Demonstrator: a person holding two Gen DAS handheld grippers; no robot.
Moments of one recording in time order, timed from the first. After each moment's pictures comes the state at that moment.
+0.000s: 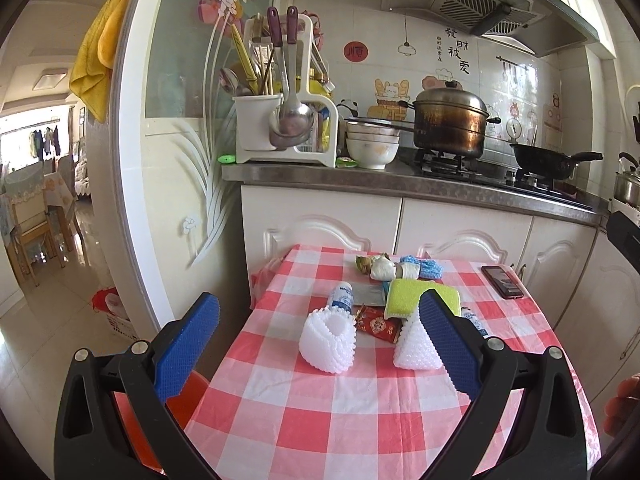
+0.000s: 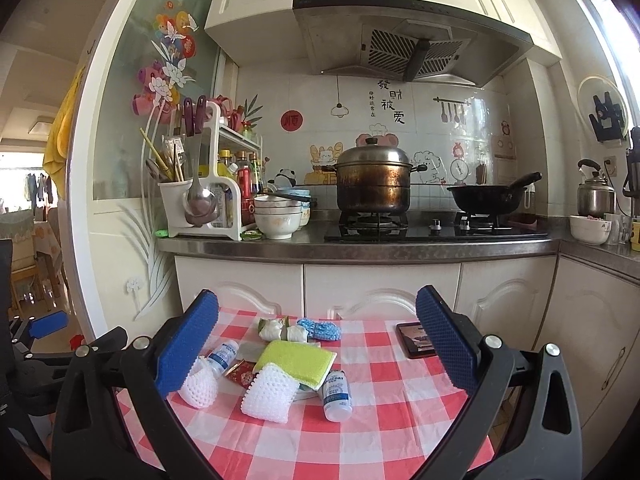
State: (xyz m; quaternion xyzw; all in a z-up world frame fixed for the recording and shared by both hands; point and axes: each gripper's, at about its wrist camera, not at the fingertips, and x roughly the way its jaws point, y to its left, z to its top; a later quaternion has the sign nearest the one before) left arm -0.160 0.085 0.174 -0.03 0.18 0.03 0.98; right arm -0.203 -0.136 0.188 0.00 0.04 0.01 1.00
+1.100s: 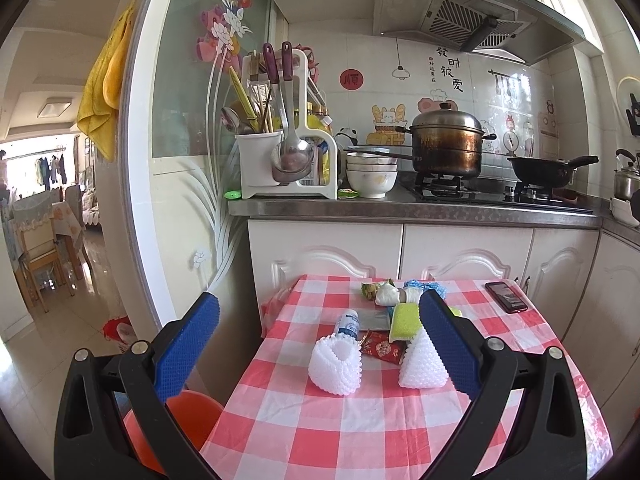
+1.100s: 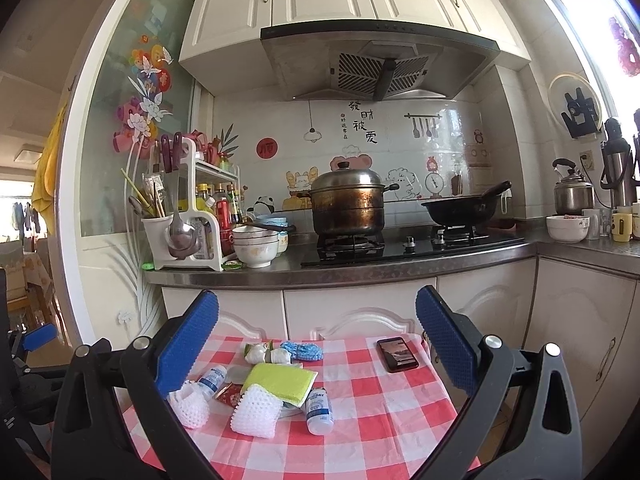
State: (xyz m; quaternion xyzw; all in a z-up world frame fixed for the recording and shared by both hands) left arm -0.175 0.078 0.191 0.00 0.14 0.04 0.99; right arm -0.231 -0.166 0.203 0.04 0.01 -0.02 1.00
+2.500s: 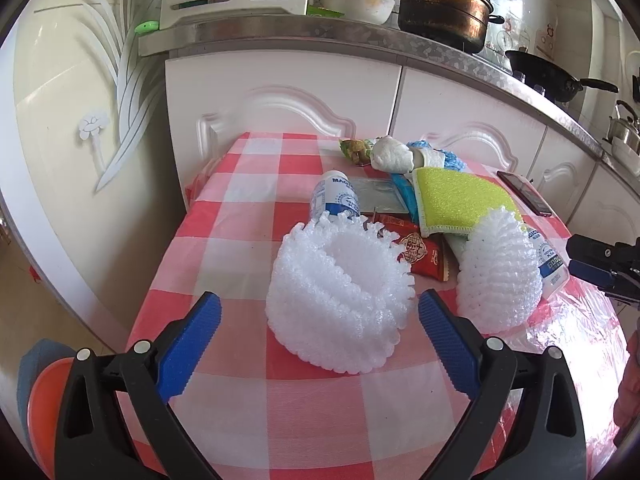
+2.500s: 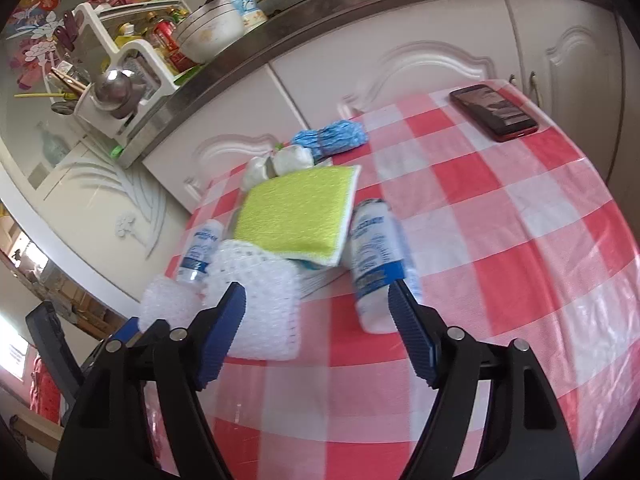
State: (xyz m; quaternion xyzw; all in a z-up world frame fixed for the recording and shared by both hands) left arm 0.001 0.111 0.032 -0.03 0.34 -0.08 0.94; right arm -0.022 -0.187 0.034 0.21 0.37 0.08 0.90
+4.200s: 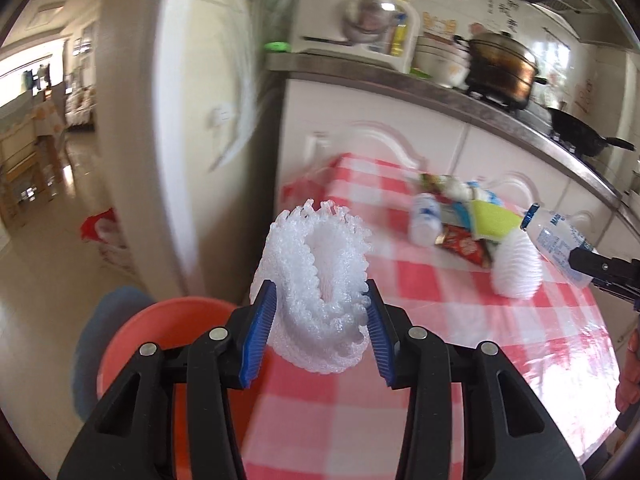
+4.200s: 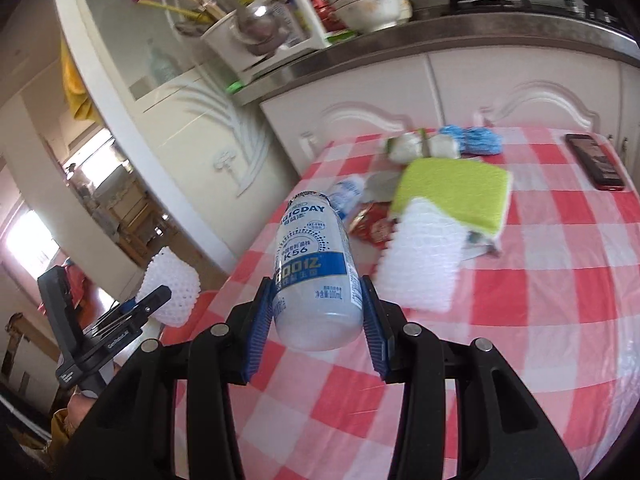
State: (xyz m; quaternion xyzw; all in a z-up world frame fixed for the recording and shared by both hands) left arm -0.122 0.232 0.063 -0.09 0.31 0.03 0.95; right arm -0.069 -0.074 0.083 0.12 0.36 0.27 0.88
